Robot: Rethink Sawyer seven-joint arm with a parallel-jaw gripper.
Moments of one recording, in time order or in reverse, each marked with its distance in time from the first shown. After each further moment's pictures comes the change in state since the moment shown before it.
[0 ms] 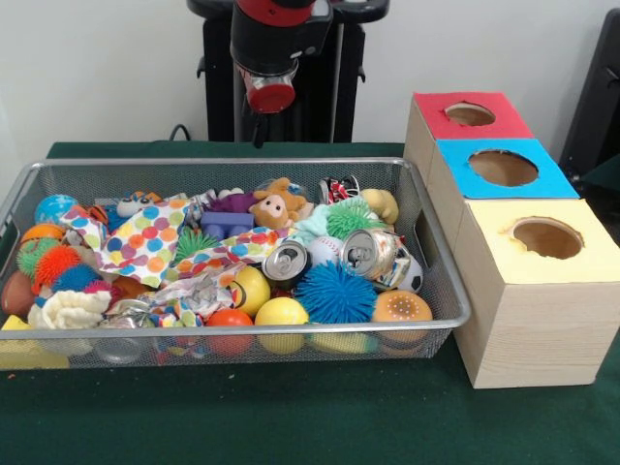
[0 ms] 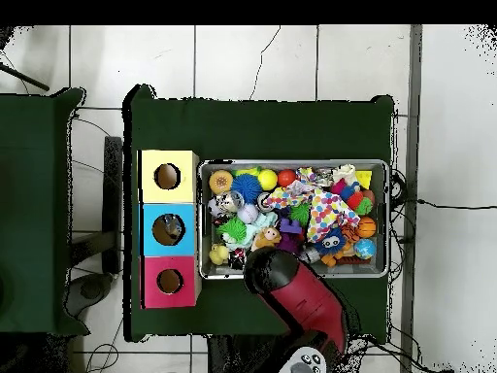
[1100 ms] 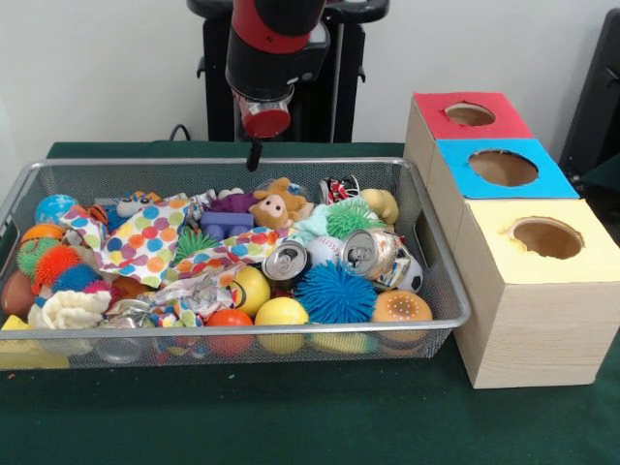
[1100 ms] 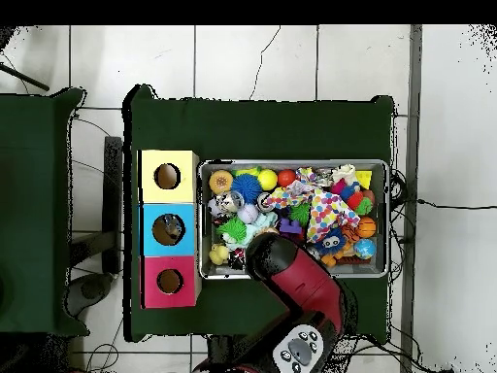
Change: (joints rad) arm 0.000 0.072 -0.005 -0.081 0.013 0.000 0.006
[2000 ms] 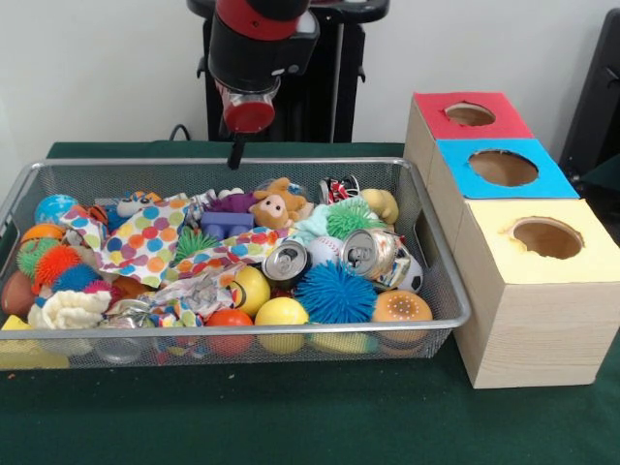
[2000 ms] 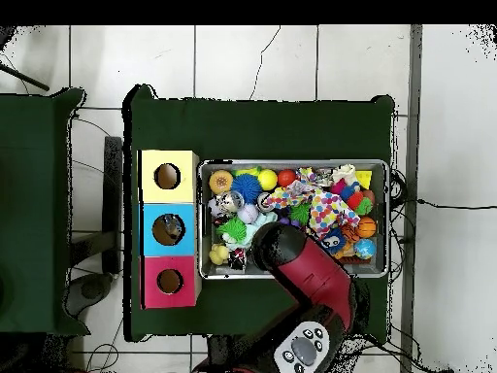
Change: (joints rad) arm 0.000 -0.002 -0.051 -0.074 -0.001 0.048 0.043
